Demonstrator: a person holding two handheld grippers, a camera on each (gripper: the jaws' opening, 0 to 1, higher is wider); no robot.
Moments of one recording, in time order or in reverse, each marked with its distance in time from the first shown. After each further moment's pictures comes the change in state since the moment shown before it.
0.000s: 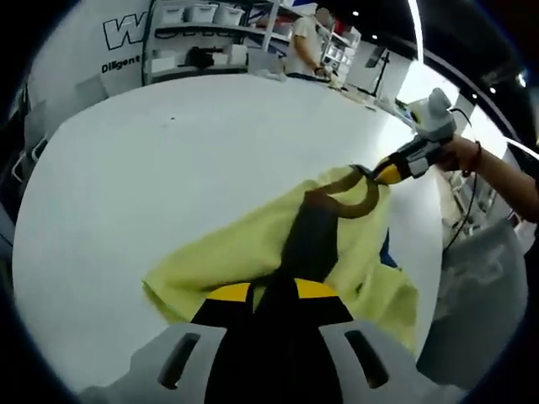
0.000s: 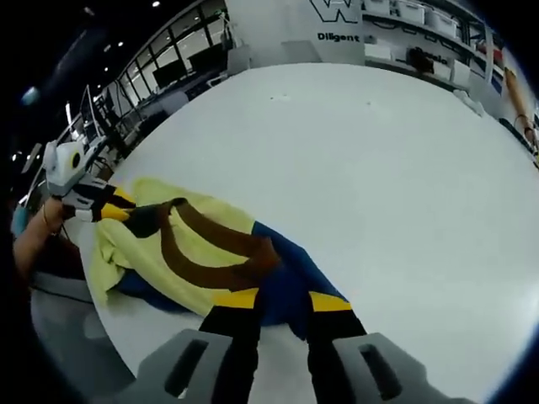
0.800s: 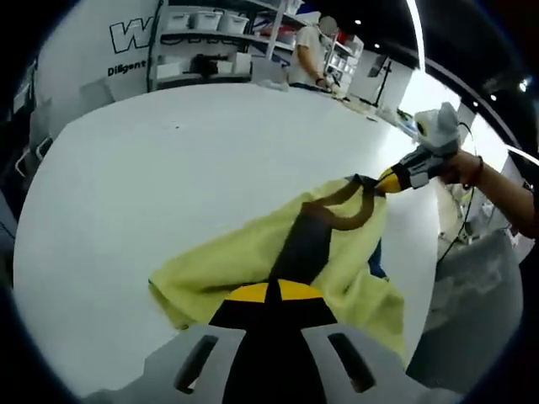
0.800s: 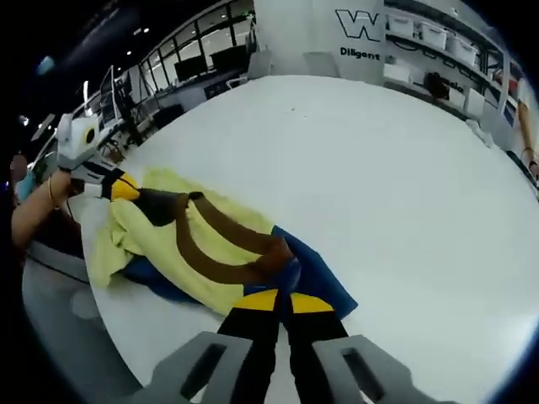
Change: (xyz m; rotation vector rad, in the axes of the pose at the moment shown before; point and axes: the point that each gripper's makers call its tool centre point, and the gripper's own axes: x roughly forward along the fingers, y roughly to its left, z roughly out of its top) left arm -0.016 -0.002 0.011 -0.045 -0.068 0.010; right arm -0.019 0.013 0.011 -0.147 -0.081 0.000
